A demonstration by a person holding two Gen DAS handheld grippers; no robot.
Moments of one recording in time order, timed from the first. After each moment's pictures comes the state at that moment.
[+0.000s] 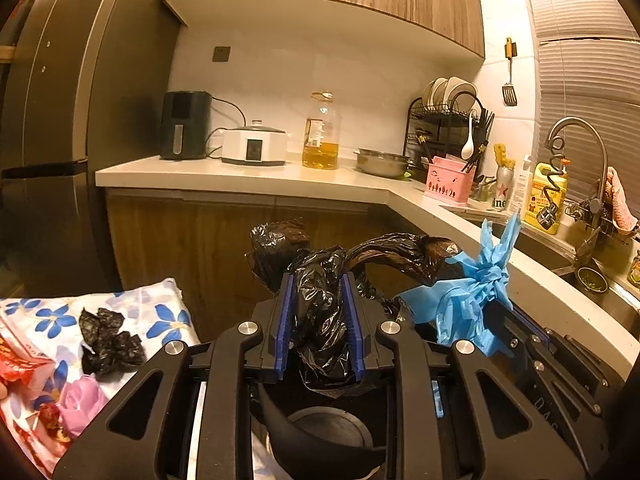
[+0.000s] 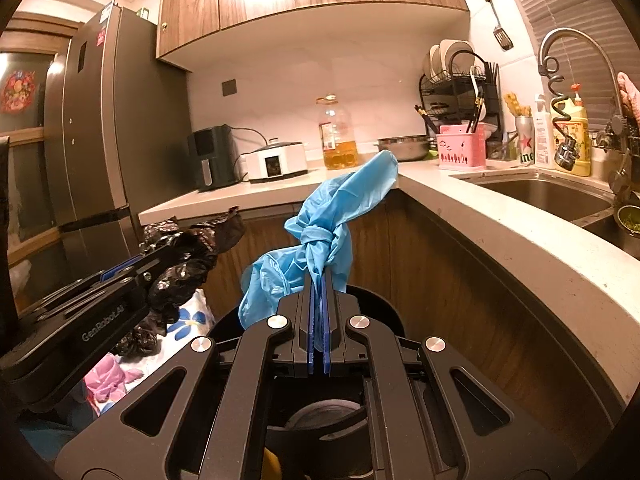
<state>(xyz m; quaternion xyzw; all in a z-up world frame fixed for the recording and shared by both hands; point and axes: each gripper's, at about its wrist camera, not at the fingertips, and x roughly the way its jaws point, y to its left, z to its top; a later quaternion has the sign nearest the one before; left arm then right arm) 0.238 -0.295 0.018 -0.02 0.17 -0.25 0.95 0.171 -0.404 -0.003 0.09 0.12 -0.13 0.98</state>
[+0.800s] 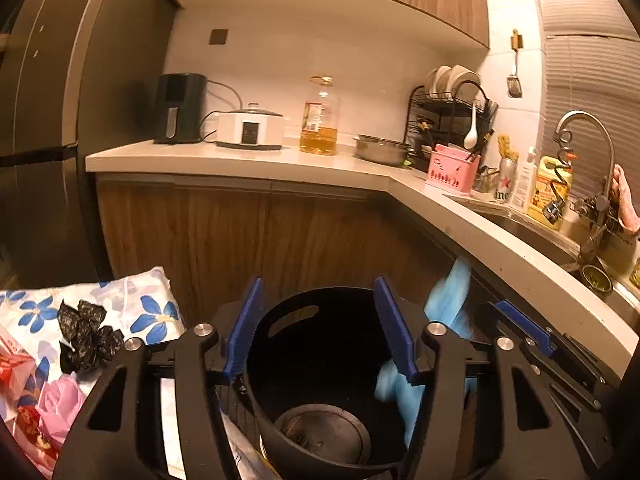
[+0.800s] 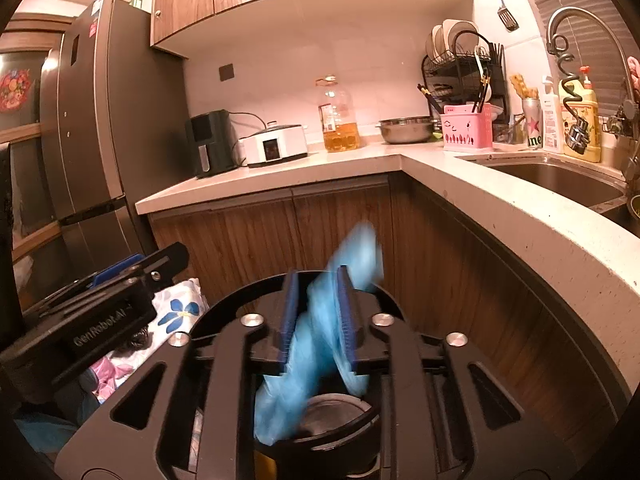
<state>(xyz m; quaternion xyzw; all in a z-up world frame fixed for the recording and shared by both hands) 0.266 -0.303 0.003 -0.02 0.19 -0.25 0.95 0.195 -0.423 -0.014 0.11 0.15 -0.12 0.98</state>
